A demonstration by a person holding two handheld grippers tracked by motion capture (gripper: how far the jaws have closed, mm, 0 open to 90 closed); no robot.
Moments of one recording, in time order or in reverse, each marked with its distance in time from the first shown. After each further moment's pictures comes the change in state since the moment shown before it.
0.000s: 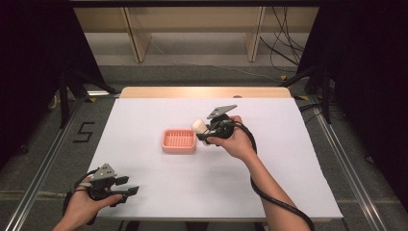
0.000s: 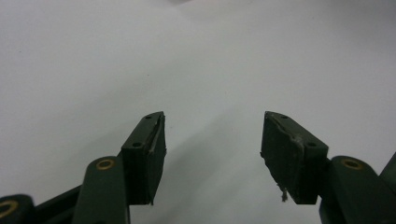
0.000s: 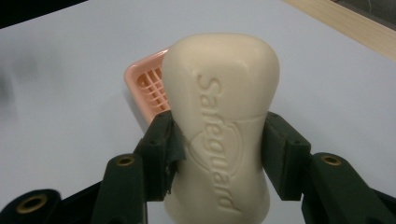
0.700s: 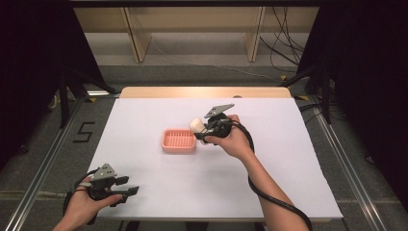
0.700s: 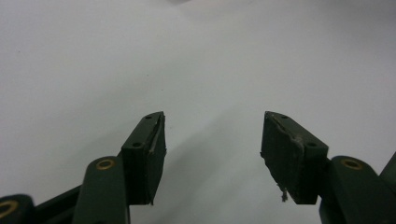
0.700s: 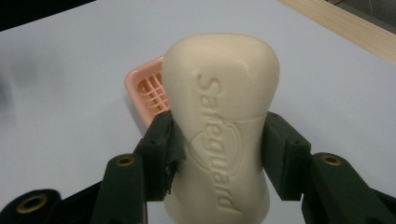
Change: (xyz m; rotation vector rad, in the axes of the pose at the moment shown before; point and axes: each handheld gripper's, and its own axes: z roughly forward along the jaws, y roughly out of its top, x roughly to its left) left arm 0.000 0.000 0.000 0.000 0.000 -0.001; right arm 0.001 0.006 0.003 0.015 0.007 -0.012
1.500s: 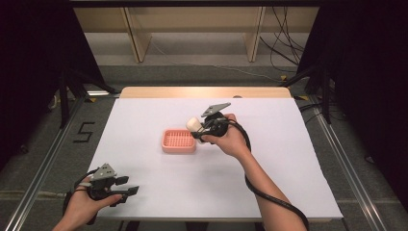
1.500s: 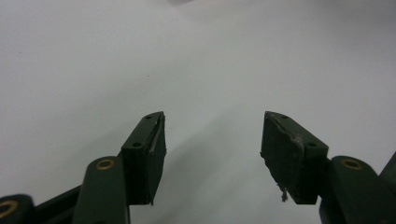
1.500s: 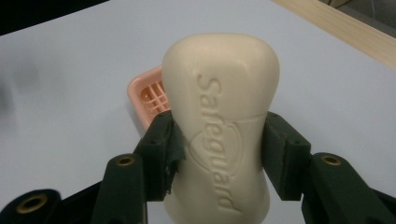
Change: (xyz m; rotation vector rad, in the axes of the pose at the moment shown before) left arm 0.000 0.000 0.000 -0.005 0.000 0.002; right arm 0.004 0.006 0.007 -0.008 -0.006 0.013
